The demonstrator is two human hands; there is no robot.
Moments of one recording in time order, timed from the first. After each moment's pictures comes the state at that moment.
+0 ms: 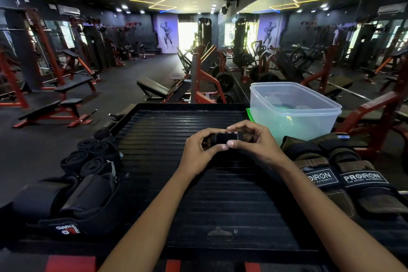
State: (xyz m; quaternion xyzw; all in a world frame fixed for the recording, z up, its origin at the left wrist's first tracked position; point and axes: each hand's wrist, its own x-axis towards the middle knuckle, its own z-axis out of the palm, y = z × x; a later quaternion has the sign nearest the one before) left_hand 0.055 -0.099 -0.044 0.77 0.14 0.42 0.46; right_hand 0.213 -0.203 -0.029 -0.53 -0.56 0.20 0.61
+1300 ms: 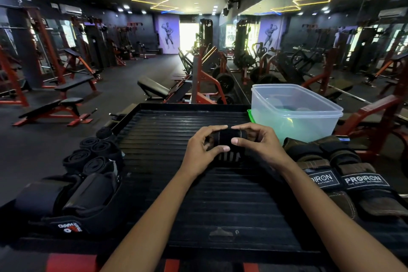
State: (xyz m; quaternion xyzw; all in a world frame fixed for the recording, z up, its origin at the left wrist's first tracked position) left_hand 0.053 -0.101 -0.042 0.76 0.13 0.42 0.48; right_hand 0.215 -0.204 -0.030 -0.51 -0.53 0.24 0.63
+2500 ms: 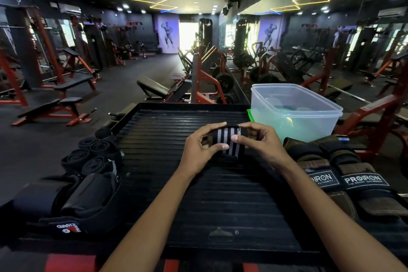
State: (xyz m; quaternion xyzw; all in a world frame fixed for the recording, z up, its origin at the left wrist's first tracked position) left_hand 0.051 -0.104 -0.035 0.74 0.12 0.43 0.50; right_hand 0.211 -0.209 -0.023 -0.51 -0.53 0.23 0.64
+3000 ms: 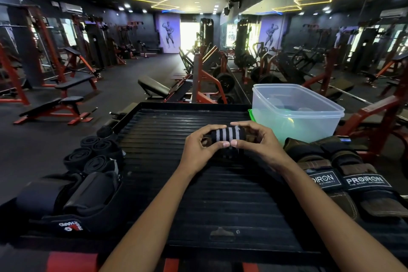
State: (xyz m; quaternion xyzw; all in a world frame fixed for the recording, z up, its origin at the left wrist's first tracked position) left_hand 0.052 -0.098 -0.038 0.75 0.13 0.43 0.48; right_hand 0.210 -0.207 -0.025 -0.51 -0.54 0.24 0.62
